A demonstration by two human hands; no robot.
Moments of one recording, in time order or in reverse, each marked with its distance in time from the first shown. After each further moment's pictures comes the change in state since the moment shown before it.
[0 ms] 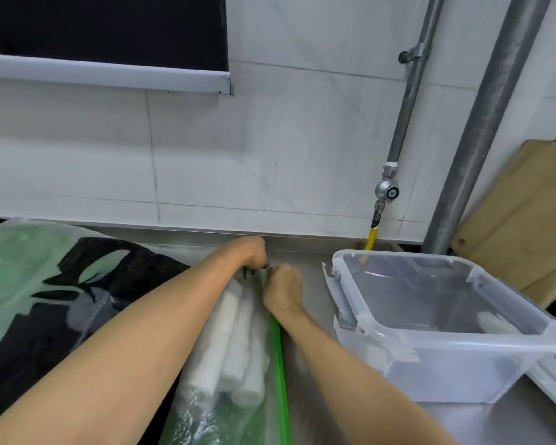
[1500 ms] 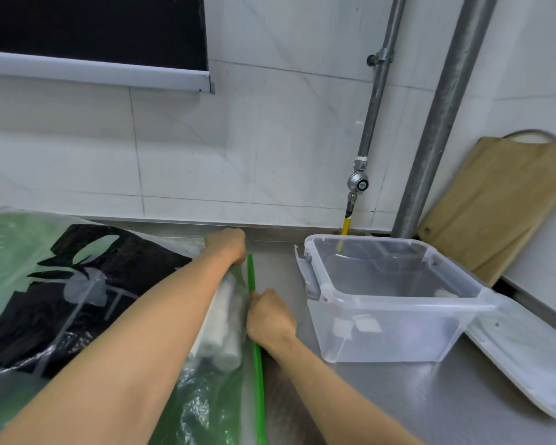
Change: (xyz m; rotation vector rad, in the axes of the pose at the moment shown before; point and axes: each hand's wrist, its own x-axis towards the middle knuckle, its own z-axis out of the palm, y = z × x) left_hand -0.004 0.005 0.024 0.075 0.233 -0.144; right_hand -0.081 0.013 -0.026 -0.090 -0.245 0.131
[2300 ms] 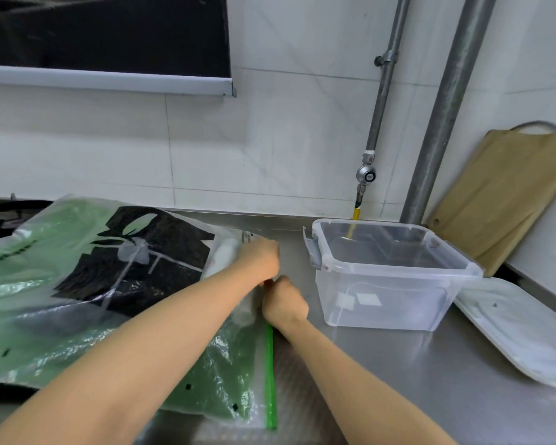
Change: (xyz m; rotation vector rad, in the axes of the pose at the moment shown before) left_hand -0.100 0.030 -0.001 -0.036 -0.059 0.088; right_hand -0.043 0.007 -0.003 0.004 0.054 -0.017
